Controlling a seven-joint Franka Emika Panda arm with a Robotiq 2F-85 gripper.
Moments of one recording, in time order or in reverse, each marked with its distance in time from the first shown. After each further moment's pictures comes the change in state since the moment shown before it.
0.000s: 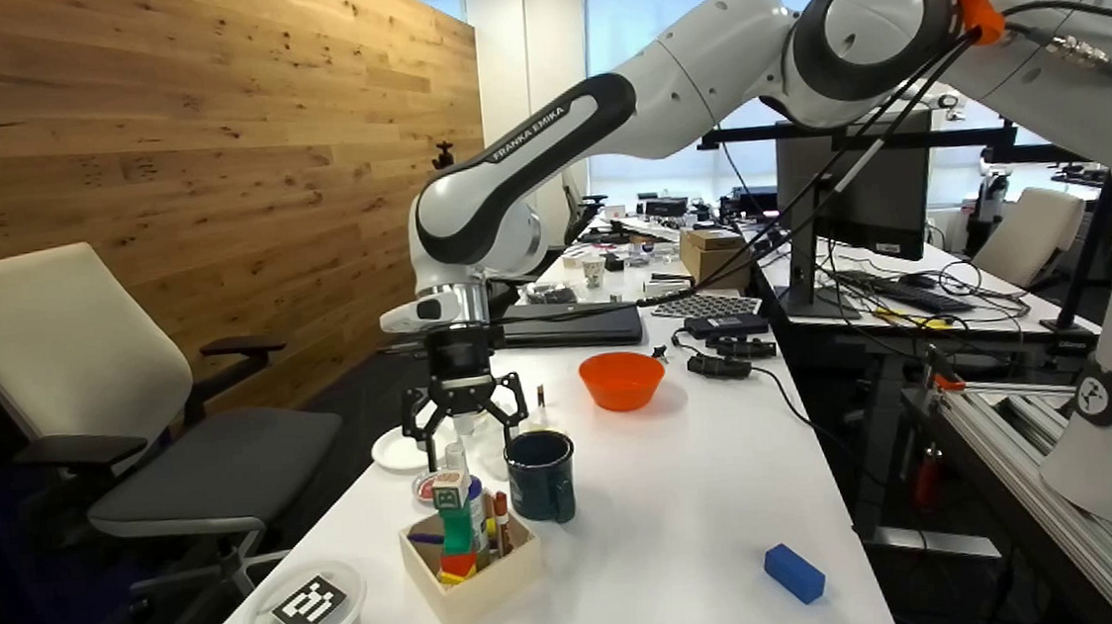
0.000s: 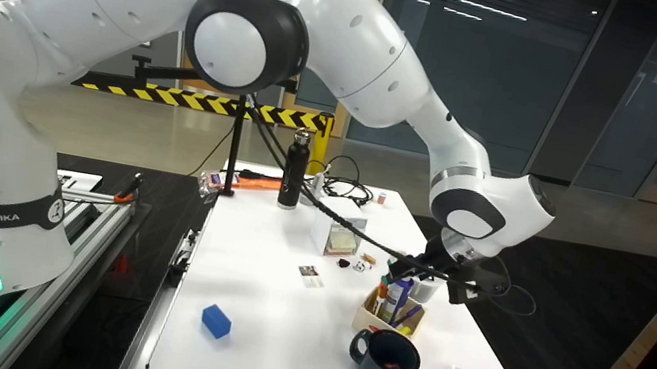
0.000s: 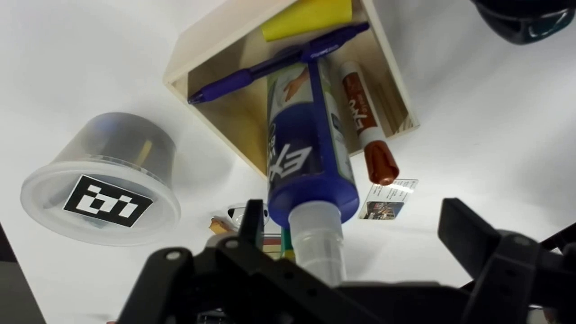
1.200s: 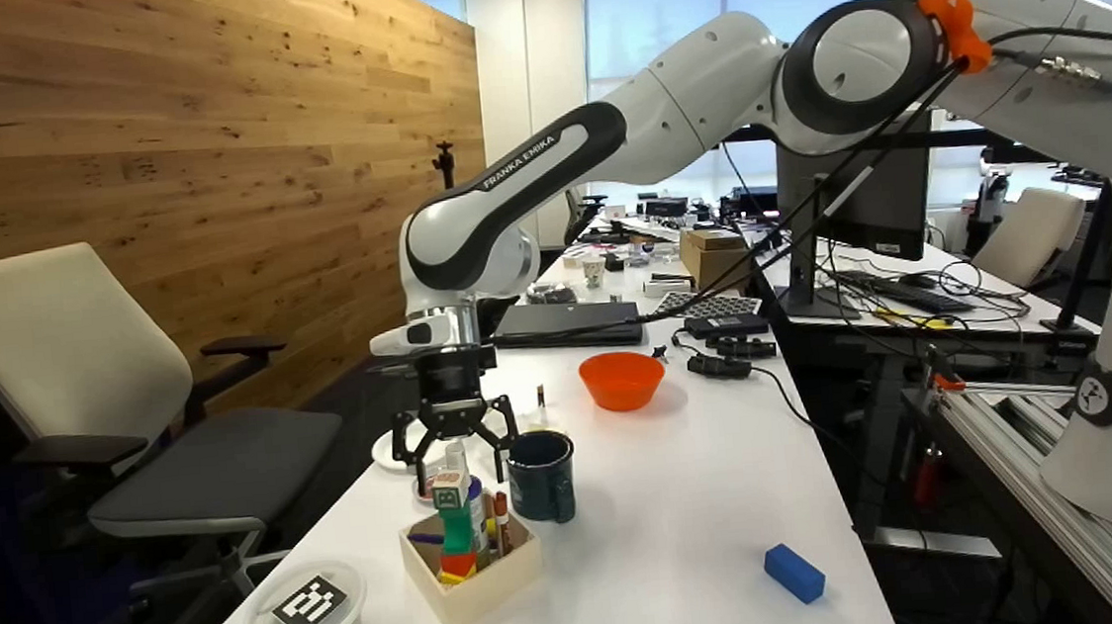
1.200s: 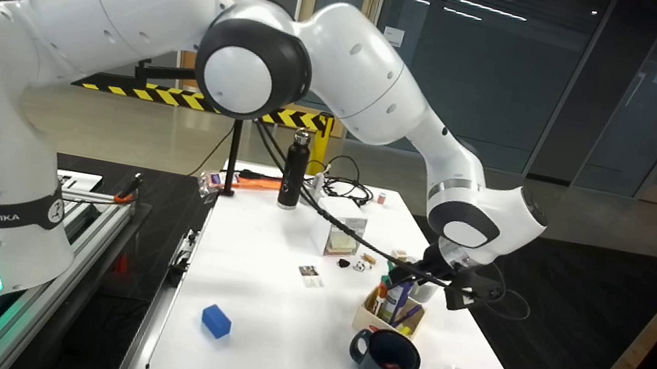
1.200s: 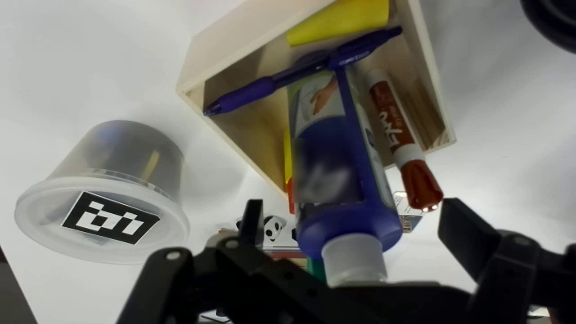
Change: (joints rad) arm 0.036 0.089 -0.012 0.098 0.000 0.000 0.000
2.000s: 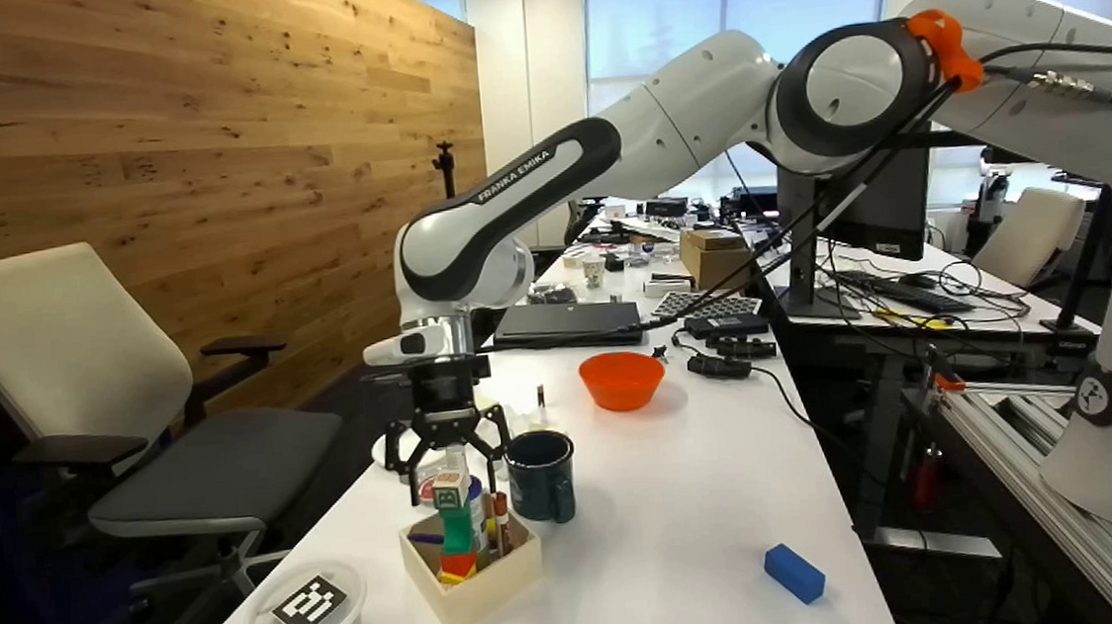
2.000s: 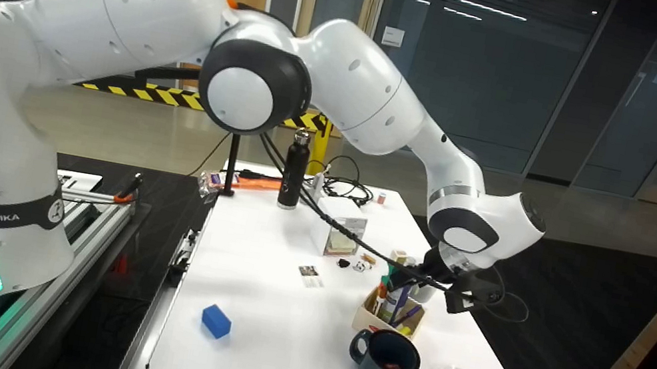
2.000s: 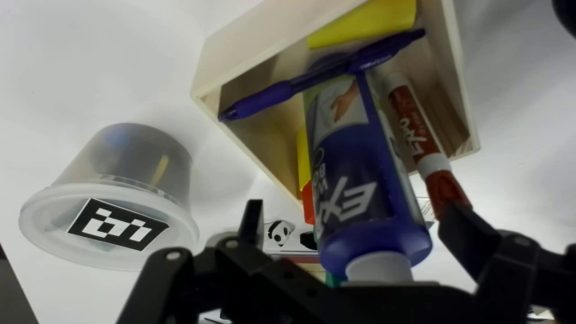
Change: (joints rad) arm 0.014 0.056 0.000 0.074 0.000 -0.014 0.000
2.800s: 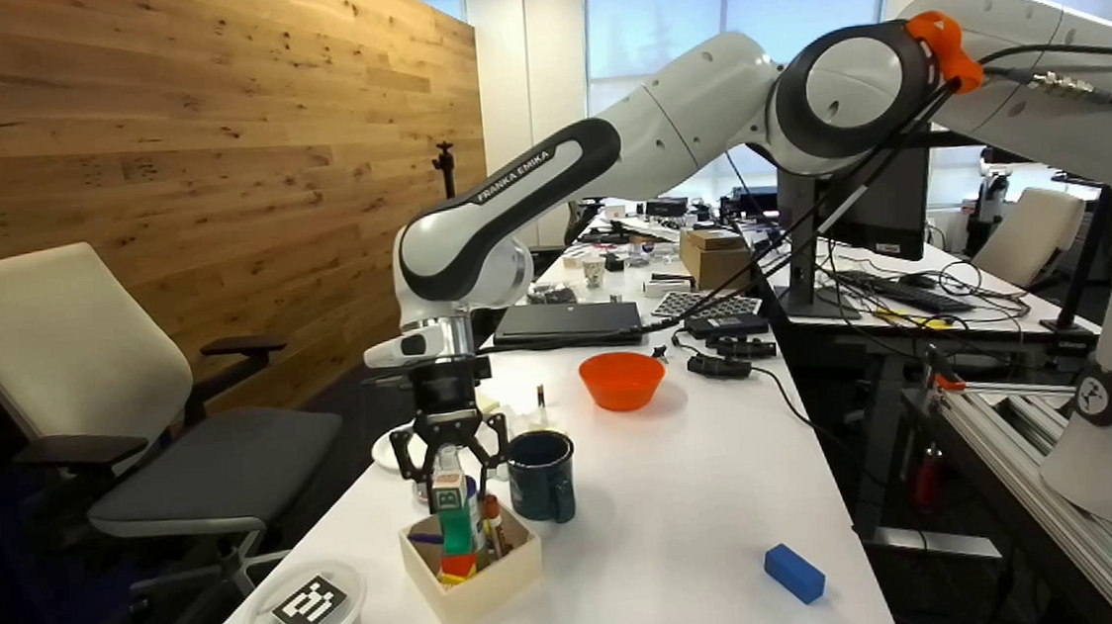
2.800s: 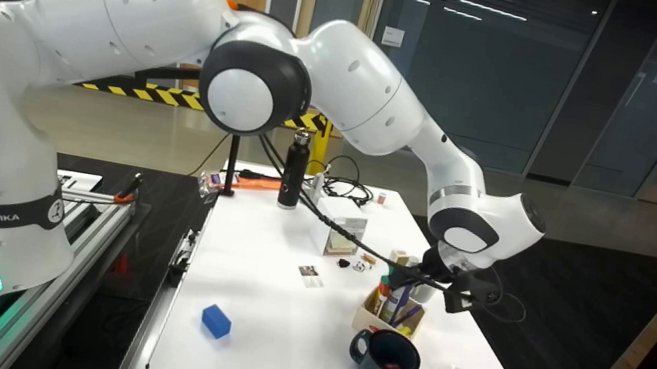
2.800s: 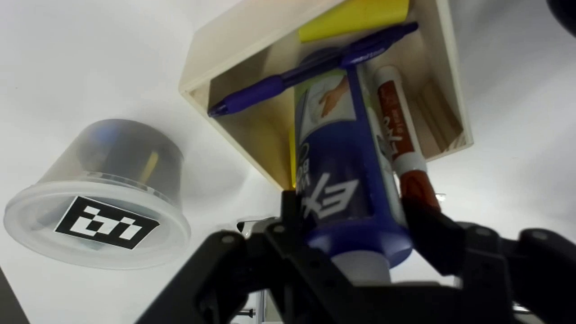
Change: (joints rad) arm 0.001 0.005 0.000 0.010 0.000 -0.026 0.001
